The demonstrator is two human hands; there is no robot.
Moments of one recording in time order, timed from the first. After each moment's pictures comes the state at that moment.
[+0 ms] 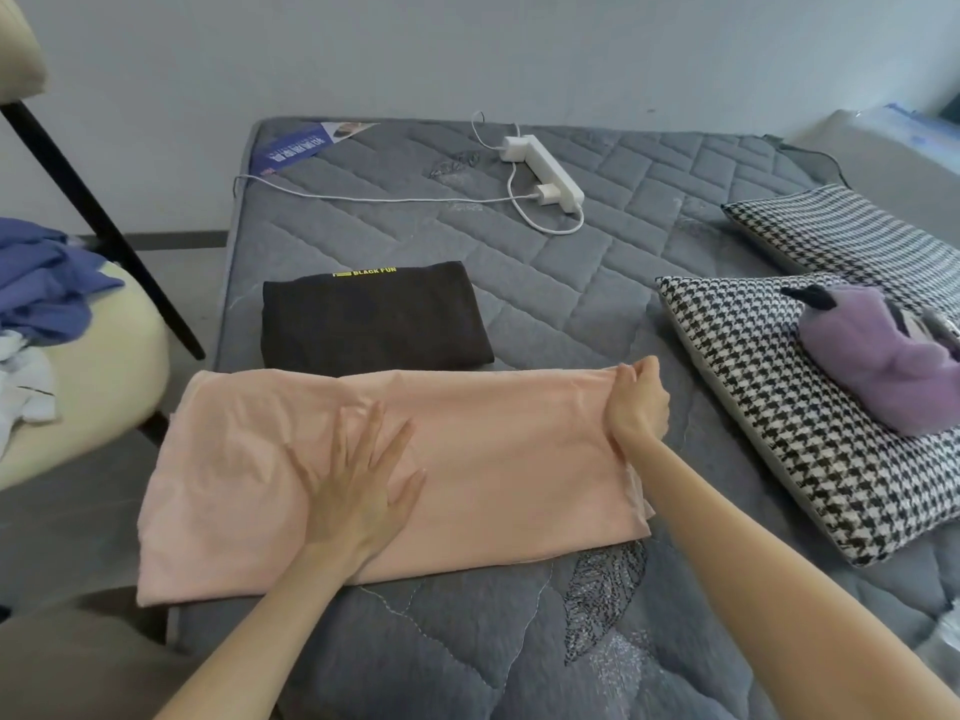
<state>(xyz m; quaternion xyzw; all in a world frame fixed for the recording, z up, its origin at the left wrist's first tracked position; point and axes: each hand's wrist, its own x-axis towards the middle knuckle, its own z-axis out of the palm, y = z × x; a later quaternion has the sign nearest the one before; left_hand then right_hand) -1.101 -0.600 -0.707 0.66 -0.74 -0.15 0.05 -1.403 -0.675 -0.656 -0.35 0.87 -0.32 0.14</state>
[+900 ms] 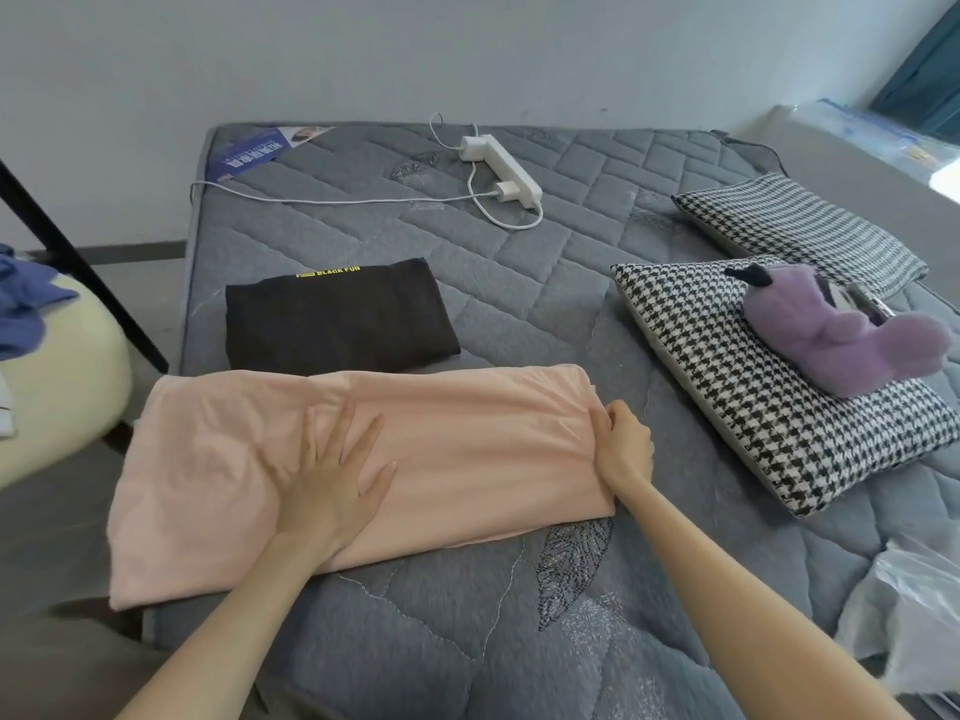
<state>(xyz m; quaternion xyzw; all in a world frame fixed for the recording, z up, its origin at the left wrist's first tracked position) -1.091 -0.603 -0.719 0.65 -0.74 -0.16 0.03 -1.424 -0.597 -0.674 -0.42 0.85 -0.28 0.17</state>
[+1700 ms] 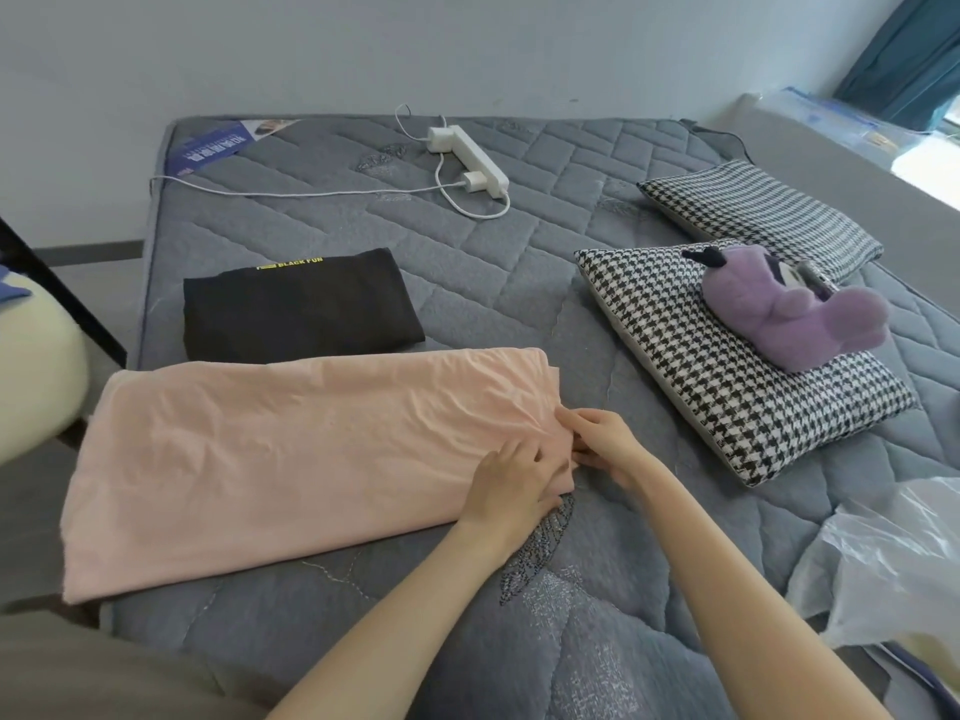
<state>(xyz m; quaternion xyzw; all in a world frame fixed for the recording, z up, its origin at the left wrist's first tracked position) -1.289 -0.549 -0.663 0.40 -0.89 -0.16 0.15 -1.457 -0.578 -0.658 -0.33 0.72 -0.34 0.51</state>
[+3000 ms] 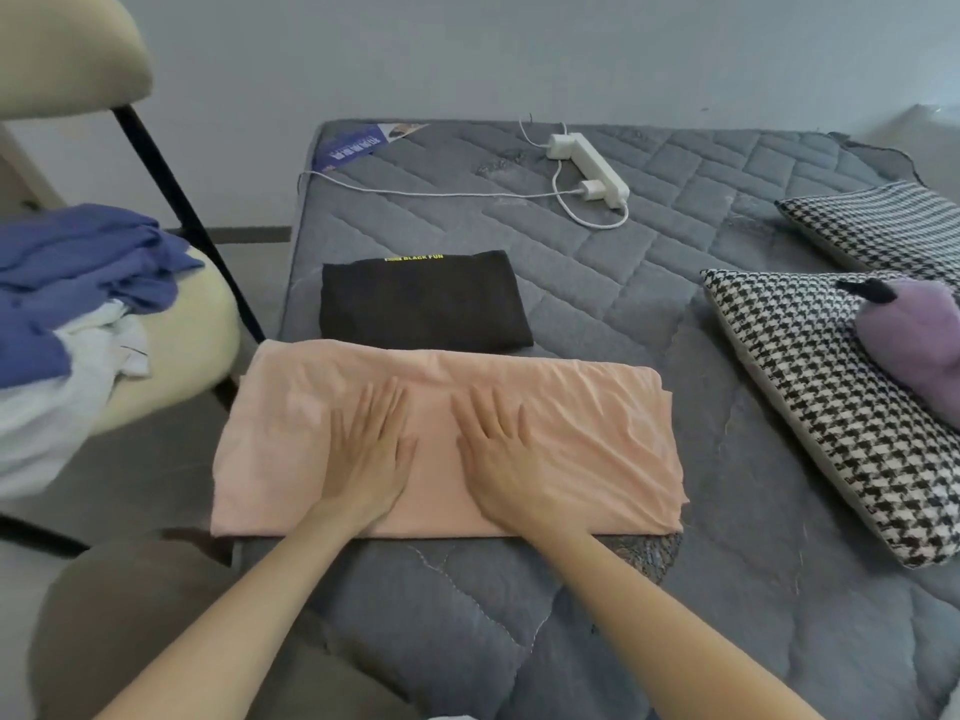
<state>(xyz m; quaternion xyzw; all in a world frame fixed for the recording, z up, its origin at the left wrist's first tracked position) -1.063 -0.592 -0.714 0.66 -0.73 -0.13 0.10 -1.252 -0.593 -0.697 -0.80 0.58 -0.07 0.13</state>
